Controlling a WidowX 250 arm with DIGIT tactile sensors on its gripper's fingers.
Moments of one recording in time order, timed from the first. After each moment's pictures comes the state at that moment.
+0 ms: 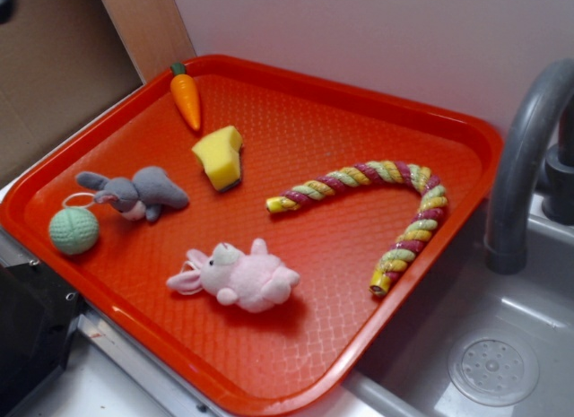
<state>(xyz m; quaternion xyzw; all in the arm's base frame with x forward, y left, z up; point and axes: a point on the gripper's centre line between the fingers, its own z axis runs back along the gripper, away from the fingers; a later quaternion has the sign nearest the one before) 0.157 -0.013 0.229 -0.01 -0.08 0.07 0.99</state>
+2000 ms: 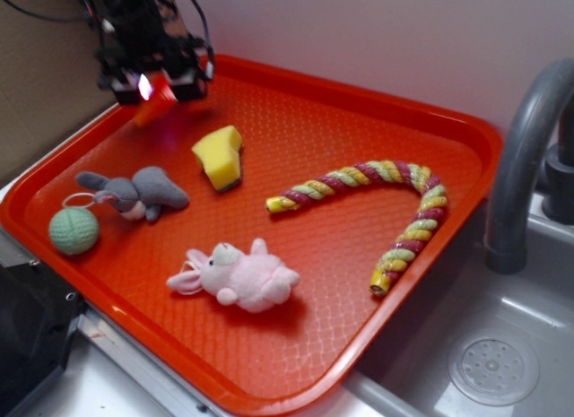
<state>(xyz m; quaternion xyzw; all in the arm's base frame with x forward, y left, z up) 0.284 0.105 0.070 0.07 -0.08 0.29 0.95</state>
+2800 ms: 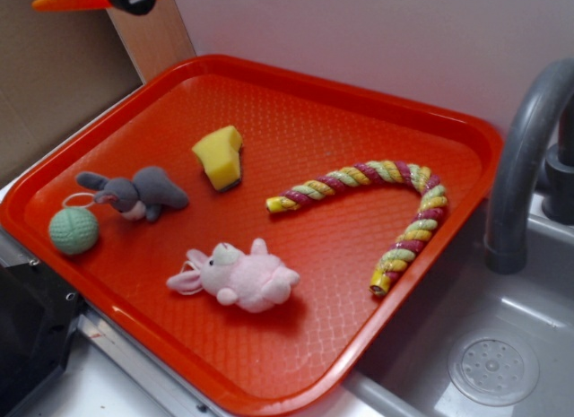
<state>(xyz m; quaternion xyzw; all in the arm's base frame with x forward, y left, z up) 0.233 -0.026 0.202 0.00 -0.03 -0.11 0.99</state>
